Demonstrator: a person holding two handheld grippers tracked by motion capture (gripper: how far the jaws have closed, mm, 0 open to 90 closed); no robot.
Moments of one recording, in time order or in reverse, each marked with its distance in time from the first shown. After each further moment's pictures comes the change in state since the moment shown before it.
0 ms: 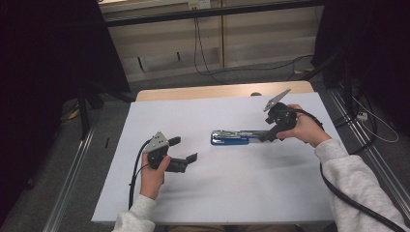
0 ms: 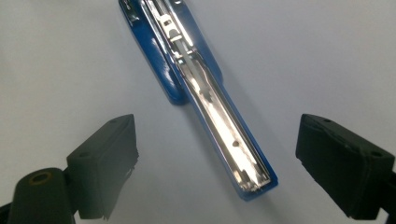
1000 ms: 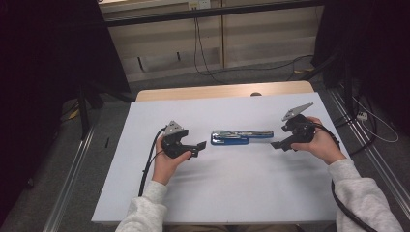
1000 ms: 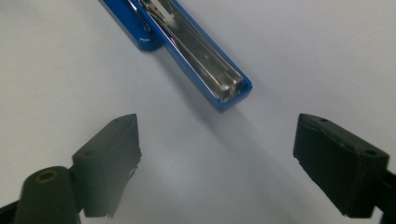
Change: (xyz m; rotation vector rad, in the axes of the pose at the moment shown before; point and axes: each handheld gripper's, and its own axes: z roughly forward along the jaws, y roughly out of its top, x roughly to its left) left arm 0.016 0.012 0.053 0.129 0.107 -0.067; right arm 0.002 -0.061 -0.010 -0.068 -0.103 0.098
